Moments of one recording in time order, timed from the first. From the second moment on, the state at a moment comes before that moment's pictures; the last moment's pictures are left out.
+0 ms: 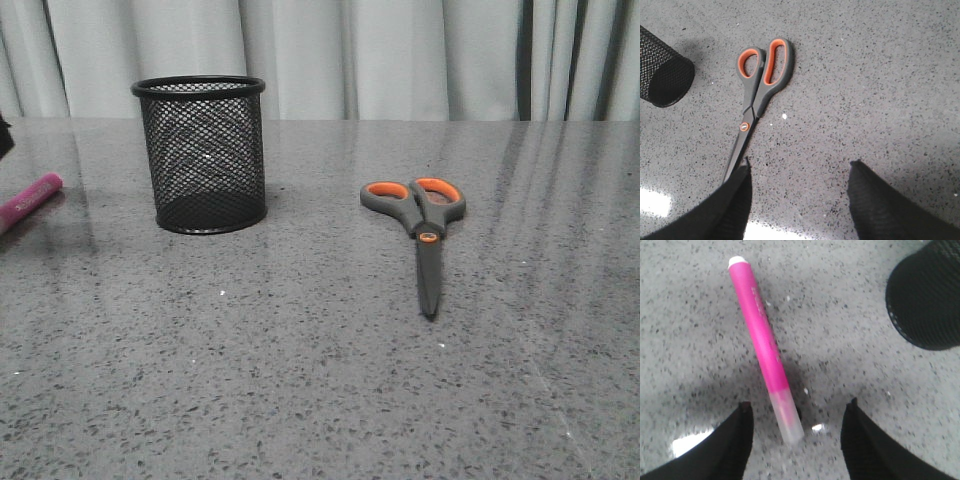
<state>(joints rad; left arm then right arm) -0.14 1.40 -1.10 -0.24 0.95 0.18 0.06 0.82 -0.73 0.48 0.77 -0.17</state>
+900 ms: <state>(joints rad) -0.14 1.75 -1.35 -0.17 0.98 0.18 0.06 0.82 -0.73 0.48 0.77 -0.17</state>
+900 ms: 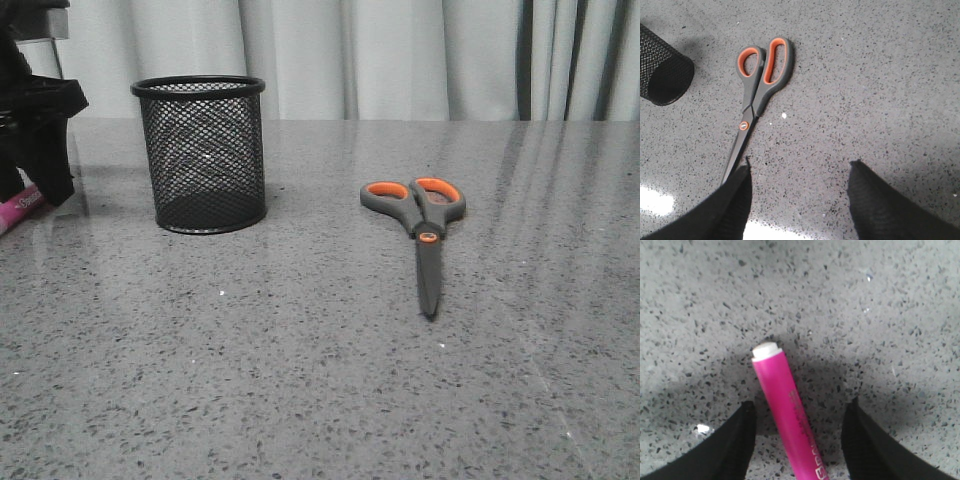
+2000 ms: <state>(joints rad) -0.19 1.52 -1.36 -0.16 0.83 0.21 0.06 0.82 -0.73 0.48 0.77 -0.17</state>
